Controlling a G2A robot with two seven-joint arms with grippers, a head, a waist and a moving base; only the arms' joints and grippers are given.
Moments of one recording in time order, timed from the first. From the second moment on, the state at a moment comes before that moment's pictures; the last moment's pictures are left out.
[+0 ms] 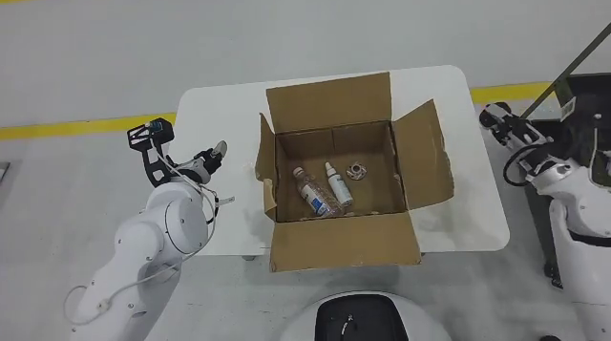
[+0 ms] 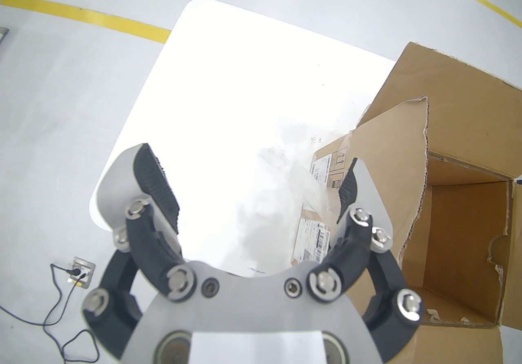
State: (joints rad) left arm 0.94 -0.83 -1.18 -2.05 0.98 0.83 -0.99; right arm -1.20 -1.28 1.78 -1.50 0.04 -0.21 0.64
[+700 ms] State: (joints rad) left arm 0.94 -0.83 -1.18 -2.05 0.98 0.83 -0.99; right arm -1.05 -1.27 1.43 -1.48 -0.21 -0.20 0.88
